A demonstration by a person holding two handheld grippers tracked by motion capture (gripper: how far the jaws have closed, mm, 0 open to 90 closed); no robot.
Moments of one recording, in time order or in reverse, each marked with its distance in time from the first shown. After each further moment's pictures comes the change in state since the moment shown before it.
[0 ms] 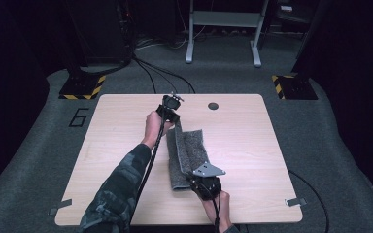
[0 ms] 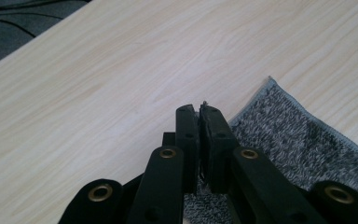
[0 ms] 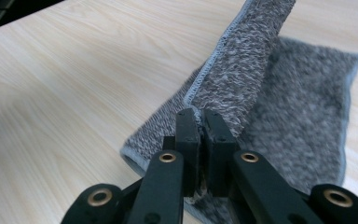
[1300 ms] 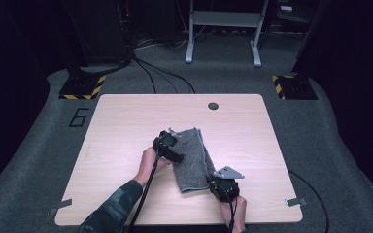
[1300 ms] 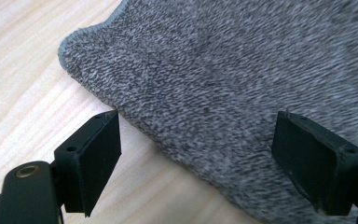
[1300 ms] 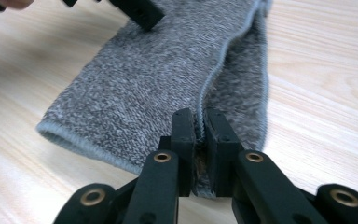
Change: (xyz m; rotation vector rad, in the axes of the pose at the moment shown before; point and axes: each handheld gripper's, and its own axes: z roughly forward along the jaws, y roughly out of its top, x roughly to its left) left arm -0.050 -0.110 0.010 0.006 -0.087 0.038; right arm -0.042 -0.040 -0.014 0.064 -0.144 0.118
